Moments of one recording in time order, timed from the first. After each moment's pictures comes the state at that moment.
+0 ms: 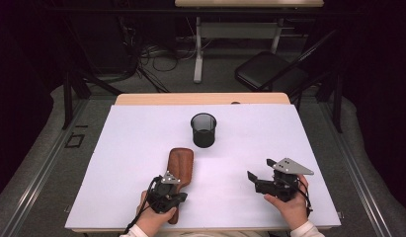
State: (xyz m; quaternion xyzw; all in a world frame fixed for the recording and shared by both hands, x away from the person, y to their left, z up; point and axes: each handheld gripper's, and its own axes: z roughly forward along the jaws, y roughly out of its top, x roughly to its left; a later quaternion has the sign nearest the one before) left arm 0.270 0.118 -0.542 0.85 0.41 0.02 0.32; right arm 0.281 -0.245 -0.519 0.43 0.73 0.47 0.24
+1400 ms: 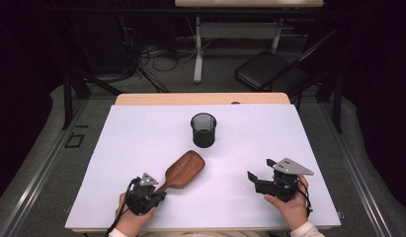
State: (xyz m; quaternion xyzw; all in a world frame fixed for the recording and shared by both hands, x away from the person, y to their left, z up) left arm 0.267 0.167 -0.543 0.84 0.45 0.07 0.30; right arm 0.281 -0.245 -0.520 0.43 0.73 0.47 0.24
